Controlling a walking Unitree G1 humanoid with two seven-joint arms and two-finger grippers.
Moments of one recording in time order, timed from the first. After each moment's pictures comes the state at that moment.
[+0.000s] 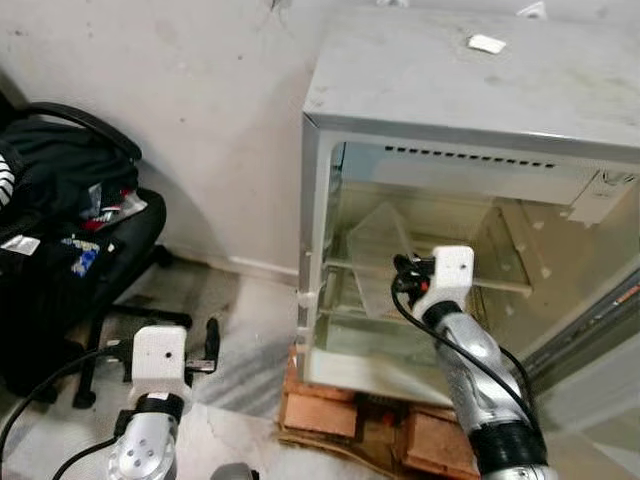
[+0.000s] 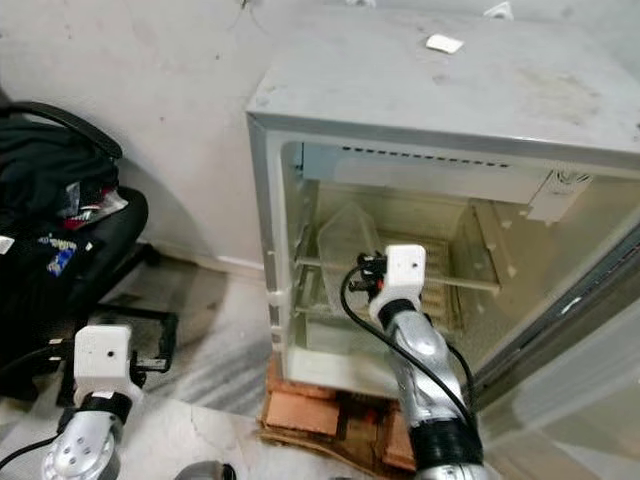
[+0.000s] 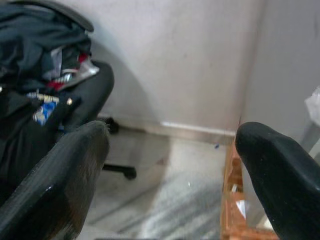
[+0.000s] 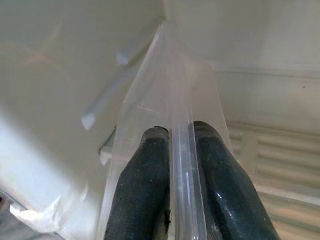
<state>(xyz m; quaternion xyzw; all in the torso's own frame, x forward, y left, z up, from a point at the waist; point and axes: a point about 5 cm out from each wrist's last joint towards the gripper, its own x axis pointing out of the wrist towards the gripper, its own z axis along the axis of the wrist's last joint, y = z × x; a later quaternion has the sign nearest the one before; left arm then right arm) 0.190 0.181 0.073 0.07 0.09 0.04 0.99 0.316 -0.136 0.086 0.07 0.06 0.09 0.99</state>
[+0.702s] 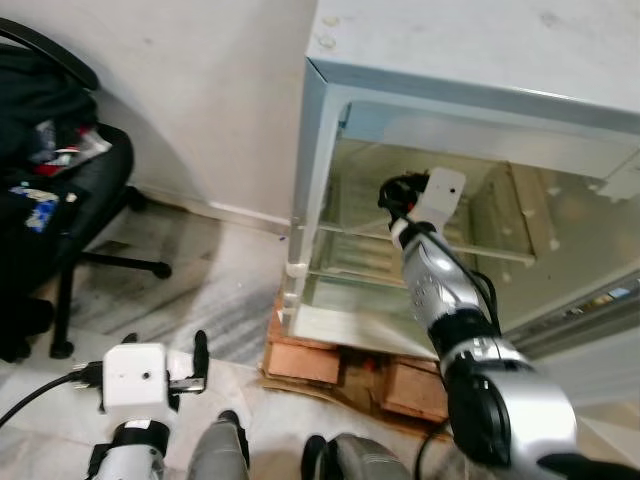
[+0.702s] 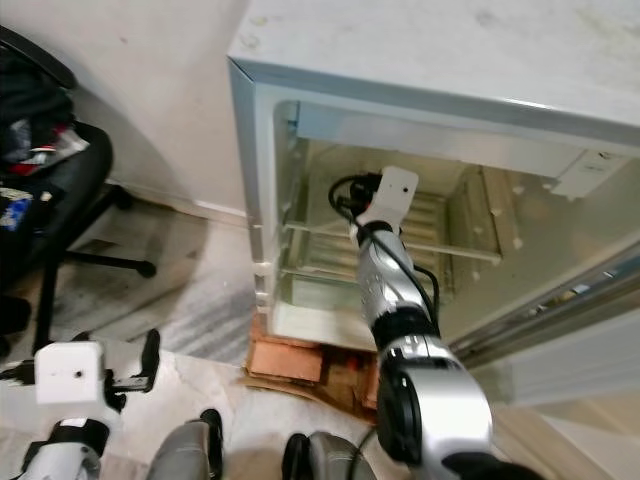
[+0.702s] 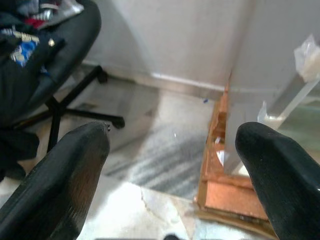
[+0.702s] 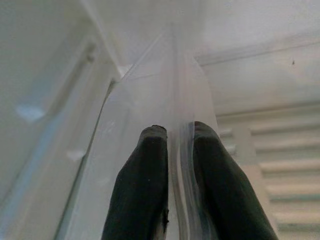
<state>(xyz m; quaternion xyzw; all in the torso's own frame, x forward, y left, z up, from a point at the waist) 0.147 0.173 0.110 0.05 0.11 0.07 0.99 0.392 -0.111 0.145 0.20 0.03 0.00 0.98</state>
